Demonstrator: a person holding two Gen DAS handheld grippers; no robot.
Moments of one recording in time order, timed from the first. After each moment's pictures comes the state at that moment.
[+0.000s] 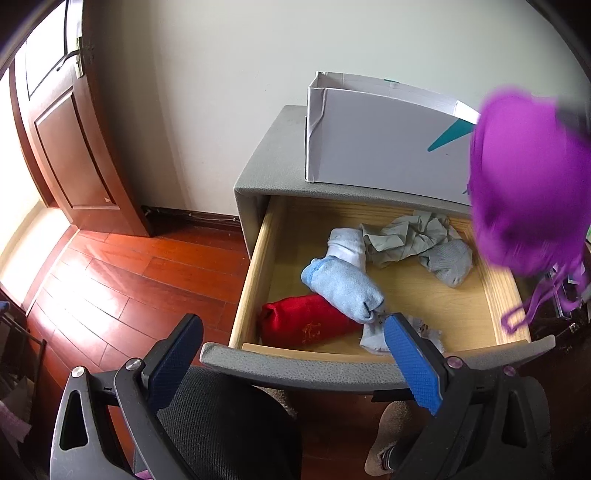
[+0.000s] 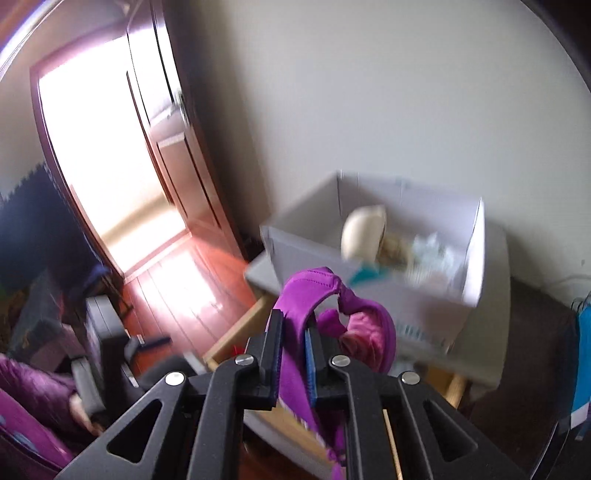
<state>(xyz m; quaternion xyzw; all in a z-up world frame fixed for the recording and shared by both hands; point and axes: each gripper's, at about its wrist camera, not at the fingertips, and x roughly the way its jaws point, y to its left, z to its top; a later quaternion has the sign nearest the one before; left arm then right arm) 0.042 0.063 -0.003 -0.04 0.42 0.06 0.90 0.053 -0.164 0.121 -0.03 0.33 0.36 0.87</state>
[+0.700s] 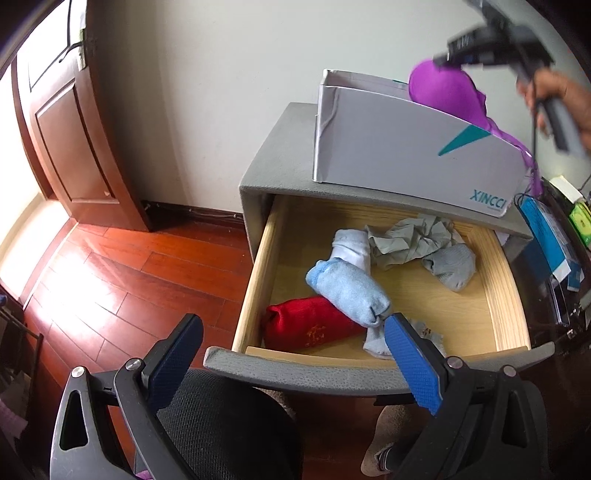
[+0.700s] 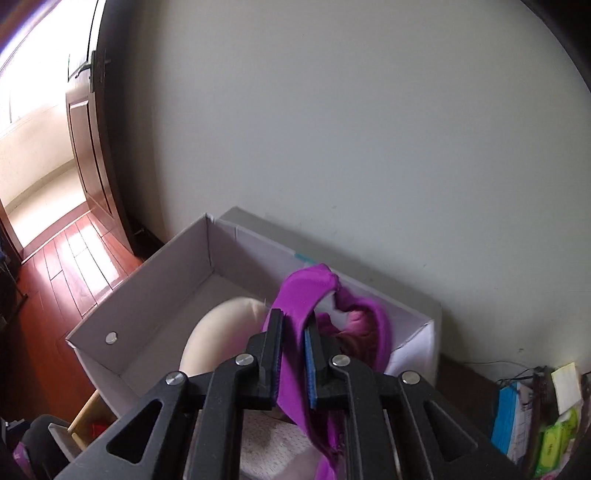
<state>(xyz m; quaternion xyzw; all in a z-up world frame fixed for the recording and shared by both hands) 0.049 0.075 -0.005 -0.06 0.43 0.06 0.90 0.277 -0.084 0.103 -0.16 0.35 0.20 0.90</state>
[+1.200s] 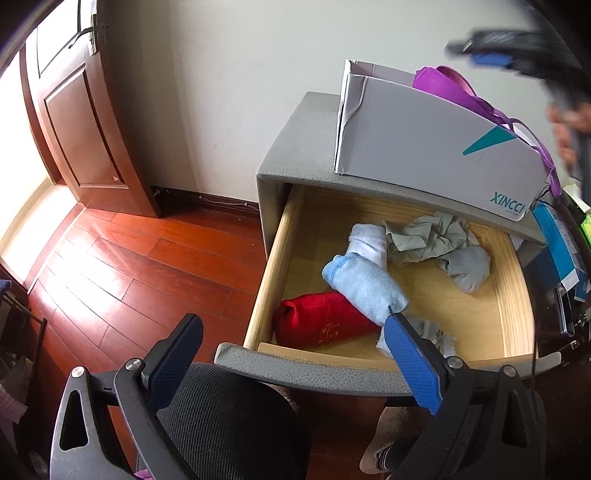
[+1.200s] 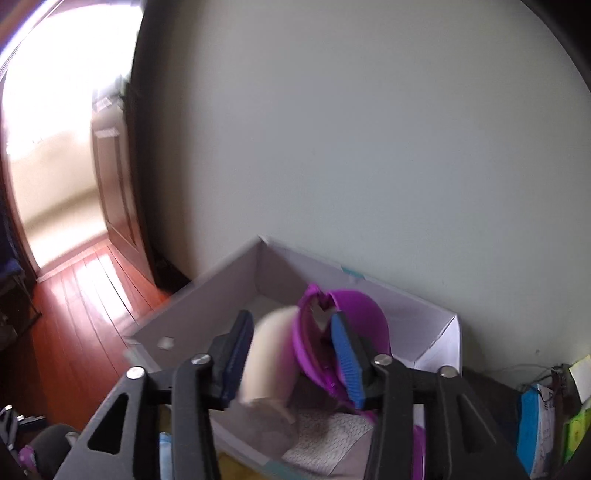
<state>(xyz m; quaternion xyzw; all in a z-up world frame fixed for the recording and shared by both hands) 0.054 0.086 -0.012 -0.07 0.44 0.09 0.89 0.179 -0.083 0.114 -0.13 0.25 0.24 0.93</state>
